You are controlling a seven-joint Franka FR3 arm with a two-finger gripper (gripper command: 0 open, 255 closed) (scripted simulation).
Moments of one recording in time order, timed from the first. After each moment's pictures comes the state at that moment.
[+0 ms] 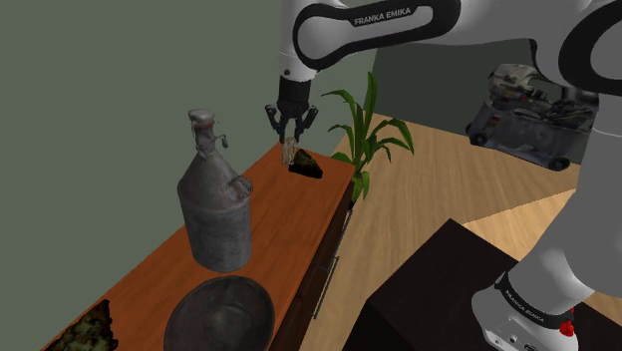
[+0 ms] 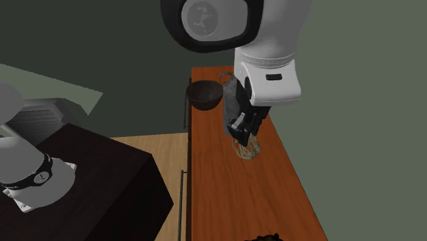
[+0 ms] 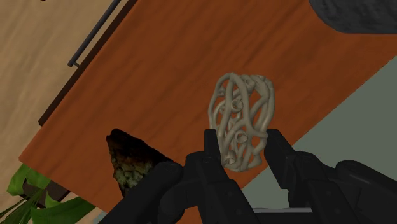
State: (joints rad) arm 0.14 0.35 0.25 -1.55 -0.06 1.93 0.76
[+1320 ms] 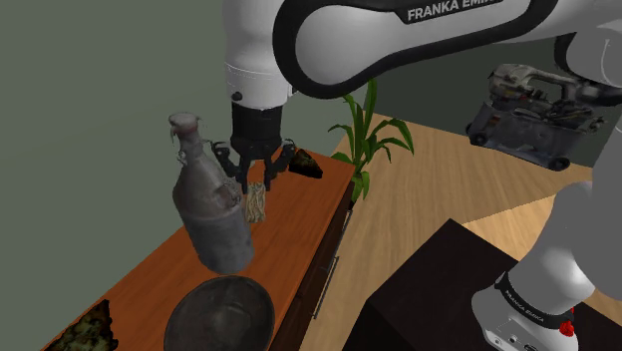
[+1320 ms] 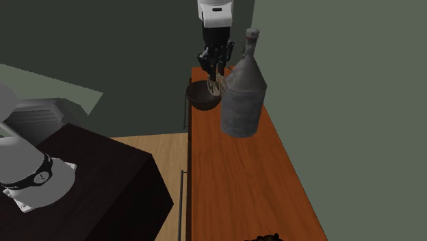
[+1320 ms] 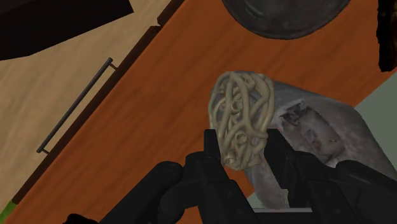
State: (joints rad) arm 0.39 0.25 0.40 -1.65 -0.08 1.92 1.16
